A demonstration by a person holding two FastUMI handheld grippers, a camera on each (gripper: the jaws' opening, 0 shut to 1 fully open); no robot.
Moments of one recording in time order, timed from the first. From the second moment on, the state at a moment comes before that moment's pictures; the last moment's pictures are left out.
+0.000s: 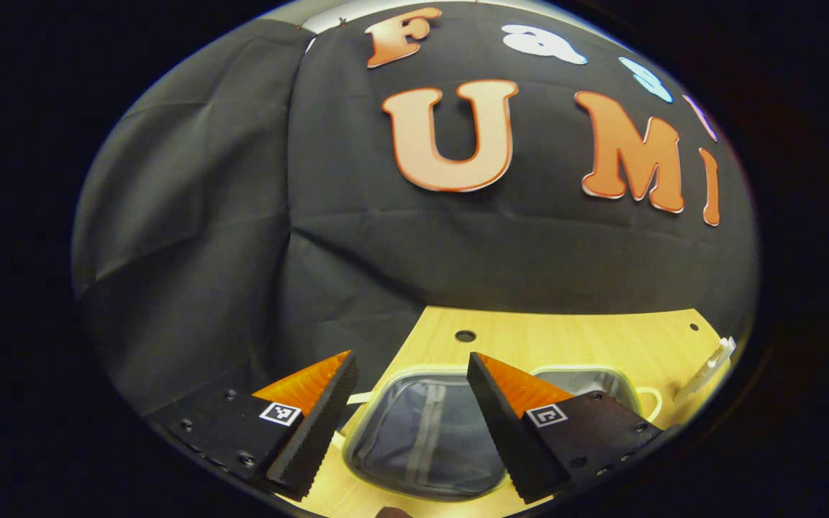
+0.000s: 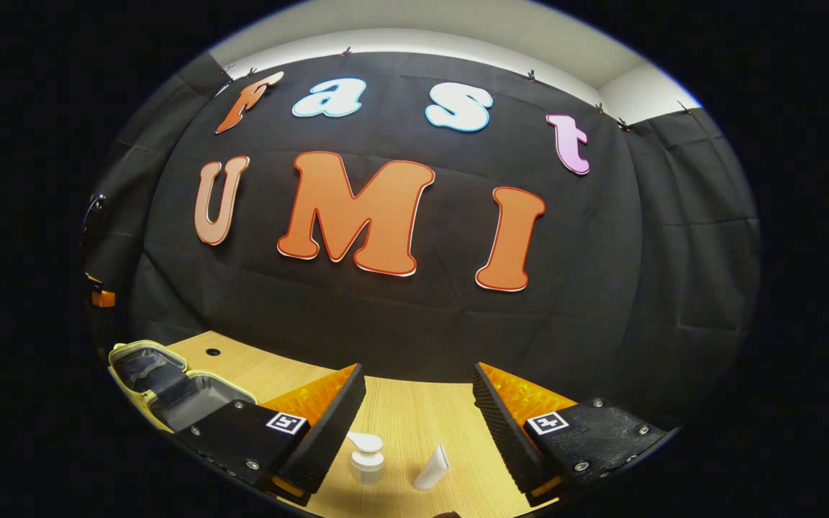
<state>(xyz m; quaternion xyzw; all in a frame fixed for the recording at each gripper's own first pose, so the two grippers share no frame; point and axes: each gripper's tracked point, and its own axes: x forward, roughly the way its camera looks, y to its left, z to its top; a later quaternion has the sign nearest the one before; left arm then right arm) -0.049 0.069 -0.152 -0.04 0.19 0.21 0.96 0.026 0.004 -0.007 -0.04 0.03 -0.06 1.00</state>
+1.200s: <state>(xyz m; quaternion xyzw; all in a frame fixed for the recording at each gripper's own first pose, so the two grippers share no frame) 0.024 -0.274 -0.038 -0.04 0.06 0.08 0.99 0.029 -0.063 -0.035 -0.02 0.03 -0.01 1.00</state>
